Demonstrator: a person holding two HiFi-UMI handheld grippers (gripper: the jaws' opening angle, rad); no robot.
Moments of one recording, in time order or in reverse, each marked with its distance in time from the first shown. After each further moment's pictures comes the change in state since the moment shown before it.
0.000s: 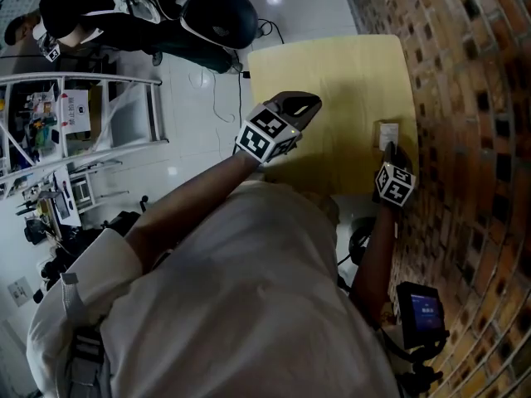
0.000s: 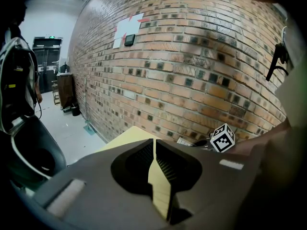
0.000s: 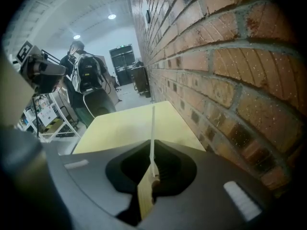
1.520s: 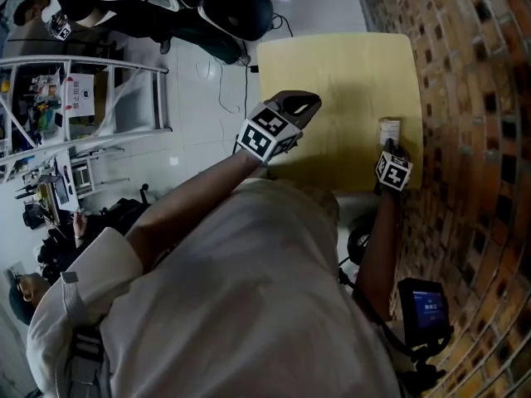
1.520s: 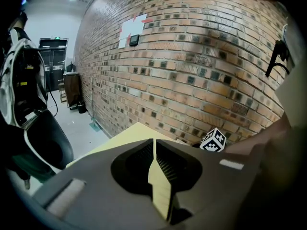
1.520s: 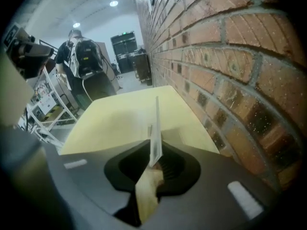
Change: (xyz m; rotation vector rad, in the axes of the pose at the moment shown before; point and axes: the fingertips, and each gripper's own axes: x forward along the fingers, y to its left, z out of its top) left arm -0.020 0.000 -0.022 -0.024 0.012 0.060; right arm 0.042 -0.002 -0.045 -0.050 0.136 -0.007
